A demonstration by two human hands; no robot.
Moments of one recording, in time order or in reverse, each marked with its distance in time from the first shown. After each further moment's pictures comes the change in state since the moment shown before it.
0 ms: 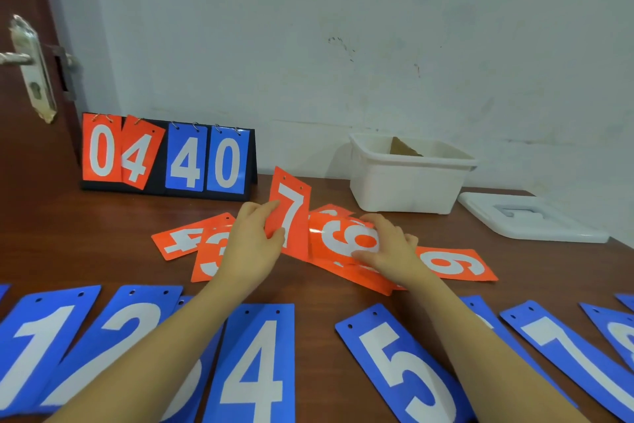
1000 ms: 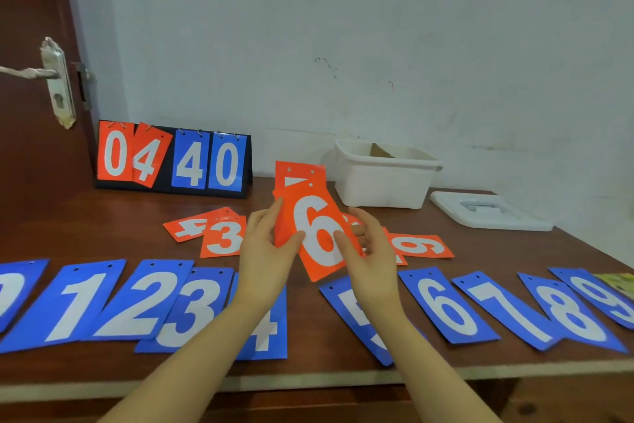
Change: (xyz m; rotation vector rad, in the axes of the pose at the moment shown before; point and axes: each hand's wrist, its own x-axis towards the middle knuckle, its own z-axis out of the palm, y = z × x) left_hand -0.085 0.046 -0.004 -0.500 0.097 -0.006; right_hand -0.122 -0.061 0.002 0.817 0.363 -0.121
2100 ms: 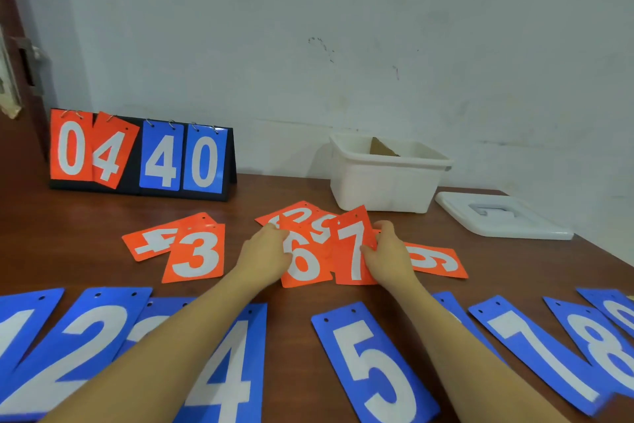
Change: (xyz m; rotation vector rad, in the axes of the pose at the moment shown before) left_hand 0.095 -0.068 0.038 0.903 -0.507 -0.129; right_hand 0.116 0.083 -0.031 -0.714 -0.138 0.340
